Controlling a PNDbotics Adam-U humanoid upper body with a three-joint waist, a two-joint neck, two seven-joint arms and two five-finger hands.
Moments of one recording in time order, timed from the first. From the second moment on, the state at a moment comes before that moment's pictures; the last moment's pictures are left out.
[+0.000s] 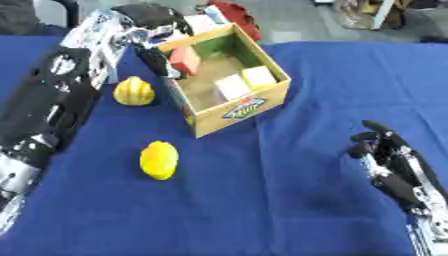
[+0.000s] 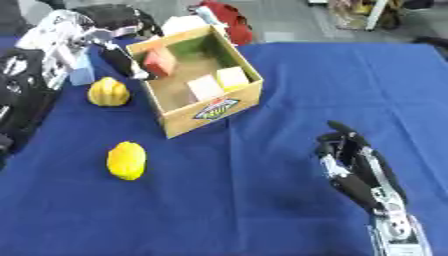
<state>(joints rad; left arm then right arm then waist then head) -0.97 0.56 -0.21 -1.14 -1.01 -0.22 -0.51 -0.24 -0.08 0.03 -1.51 0.09 -0.25 0.24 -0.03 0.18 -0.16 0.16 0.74</state>
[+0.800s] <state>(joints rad) -0.88 0.64 -0.17 -1.06 -0.97 -0.18 -0.60 -0.24 -0.08 0.02 -1.51 0.09 -0.25 0.24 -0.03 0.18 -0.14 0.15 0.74</state>
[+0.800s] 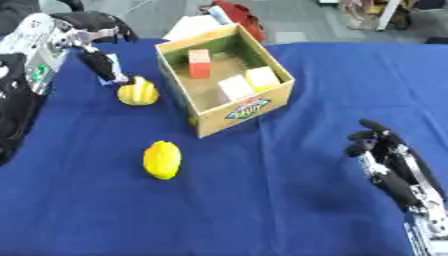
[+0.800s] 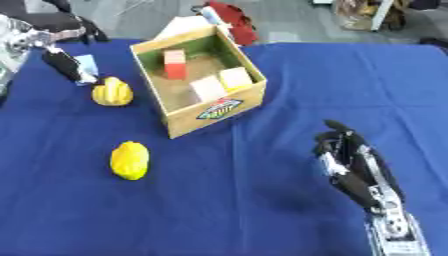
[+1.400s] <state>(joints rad) -0.89 0.57 -0.17 -0.93 -1.04 -0.17 -0.60 -0.24 -0.08 0.02 -1.51 0.09 -0.25 0.24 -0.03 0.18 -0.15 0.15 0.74</state>
